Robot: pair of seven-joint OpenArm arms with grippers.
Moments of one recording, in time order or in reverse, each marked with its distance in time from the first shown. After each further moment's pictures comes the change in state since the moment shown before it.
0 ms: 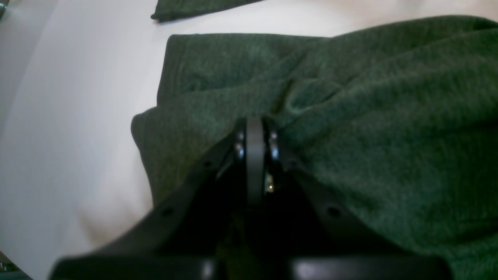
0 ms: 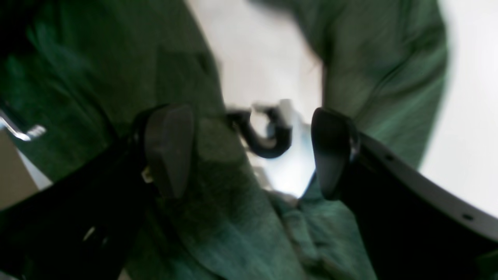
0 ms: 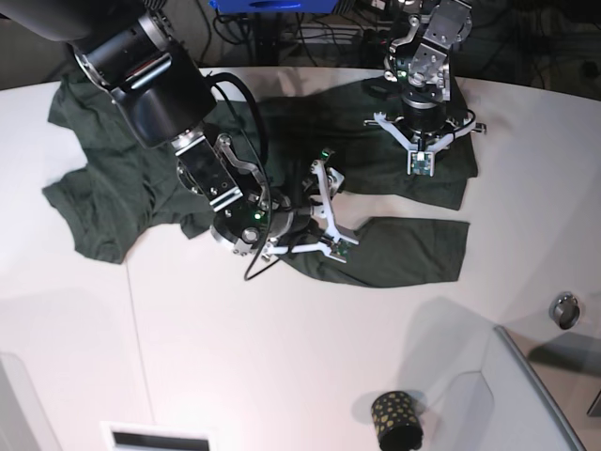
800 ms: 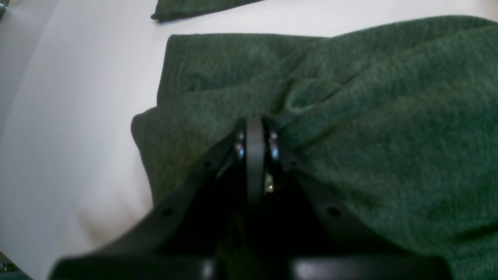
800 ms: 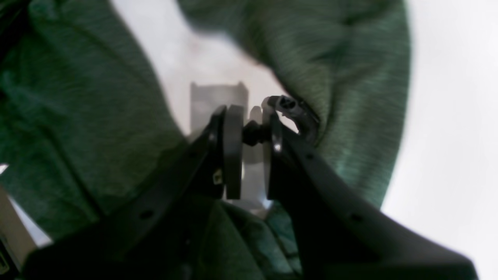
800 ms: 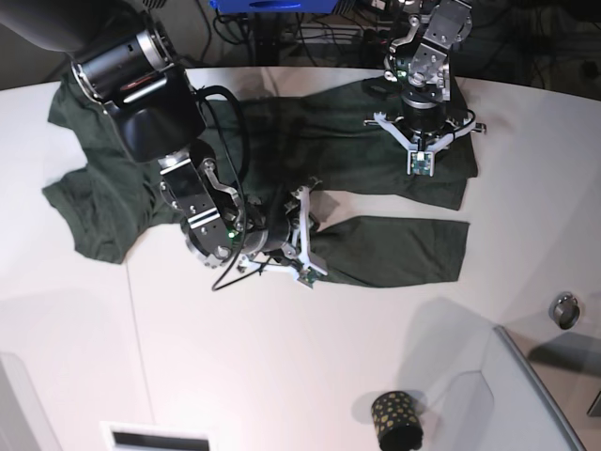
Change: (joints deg) left arm 0.0 0.0 0.0 -0.1 0.0 0.0 0.0; right arm 2.9 0.2 7.6 -7.8 0.0 -0.2 7.6
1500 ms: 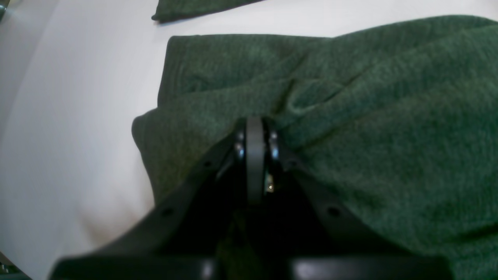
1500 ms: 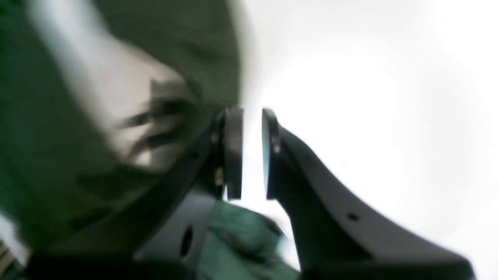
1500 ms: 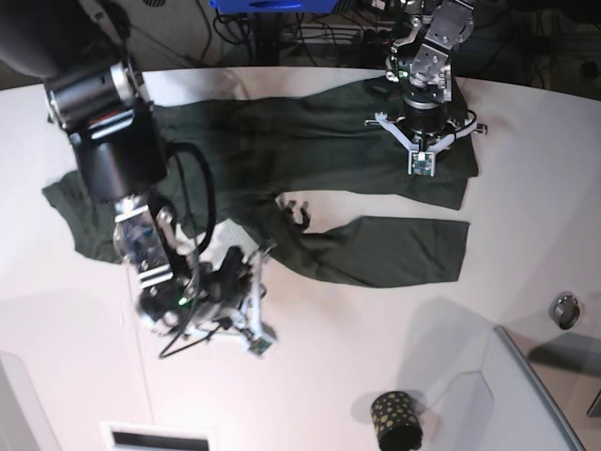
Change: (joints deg) left arm -0.2 -0.5 0.1 0.1 0.0 0.0 0.2; right arm 8.1 5.3 6.6 6.3 -0.5 0.2 -10.5
